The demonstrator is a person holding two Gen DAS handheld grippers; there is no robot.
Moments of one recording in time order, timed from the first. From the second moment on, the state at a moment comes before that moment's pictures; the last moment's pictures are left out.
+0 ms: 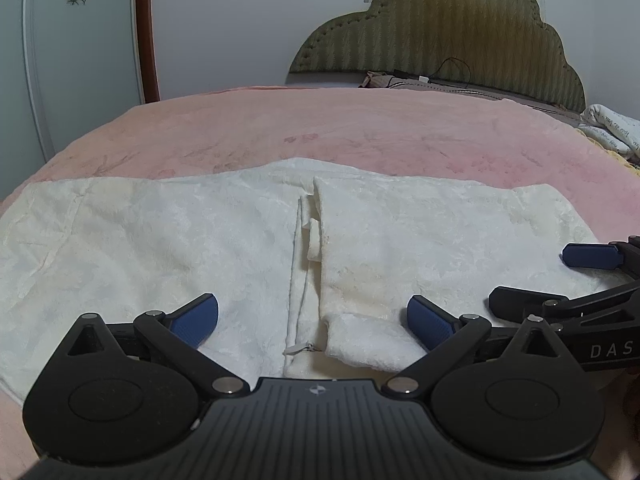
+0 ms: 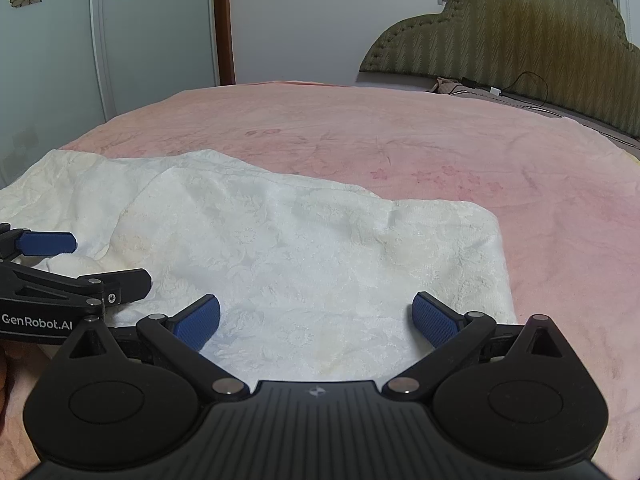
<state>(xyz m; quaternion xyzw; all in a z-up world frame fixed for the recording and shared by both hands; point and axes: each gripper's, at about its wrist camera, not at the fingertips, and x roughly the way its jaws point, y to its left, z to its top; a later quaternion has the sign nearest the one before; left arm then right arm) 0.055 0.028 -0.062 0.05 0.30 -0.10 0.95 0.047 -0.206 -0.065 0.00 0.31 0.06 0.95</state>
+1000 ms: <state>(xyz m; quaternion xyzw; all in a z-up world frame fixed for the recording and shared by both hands) 0.013 0.315 -0.015 -0.29 0.34 0.08 0.89 0.006 0.103 -0.068 -0.39 0.11 0.26 0.87</state>
